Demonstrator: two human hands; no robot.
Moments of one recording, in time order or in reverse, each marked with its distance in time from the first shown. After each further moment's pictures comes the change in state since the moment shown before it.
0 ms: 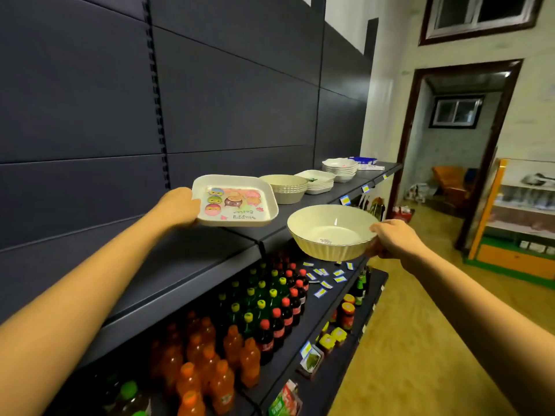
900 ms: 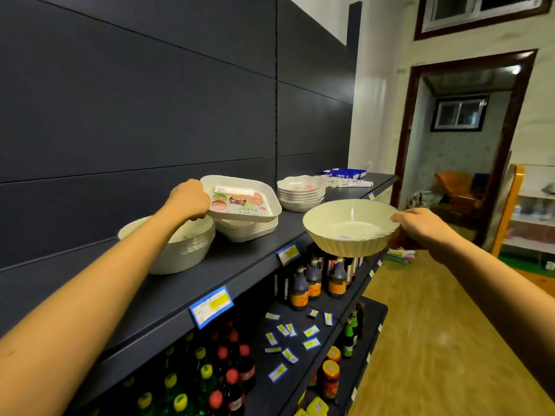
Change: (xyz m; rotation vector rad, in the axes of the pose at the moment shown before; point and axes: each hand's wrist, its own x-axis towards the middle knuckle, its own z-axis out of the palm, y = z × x) left_hand 0.314 0.255 0.187 0.050 0.094 -0.031; right_hand 0.399 0.086 -0.121 -0.015 0.000 0.009
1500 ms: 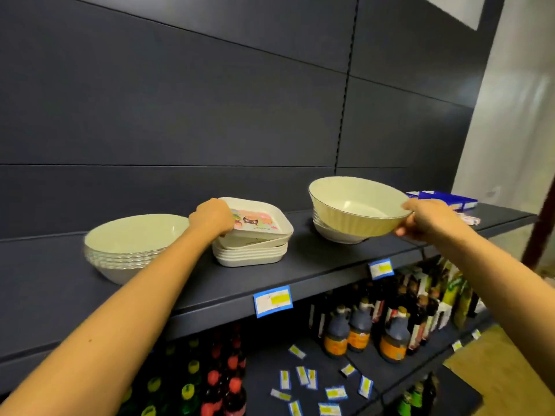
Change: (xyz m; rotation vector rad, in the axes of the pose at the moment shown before) left_hand 0.081 0.063 0.090 0.231 0.084 -0.406; right_hand 0.223 -0.028 0.029 0.248 -0.340 -0.182
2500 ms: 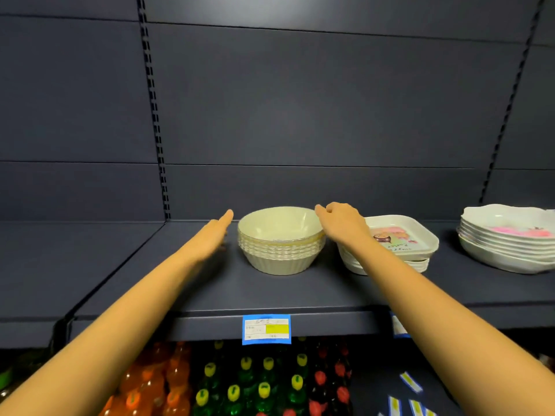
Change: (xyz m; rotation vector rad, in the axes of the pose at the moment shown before) left_hand -0.071 -0.190 -0.048 -0.818 0.058 -0.328; right_hand -0.051 -0.066 0.299 -0.447 -0.406 -0.446
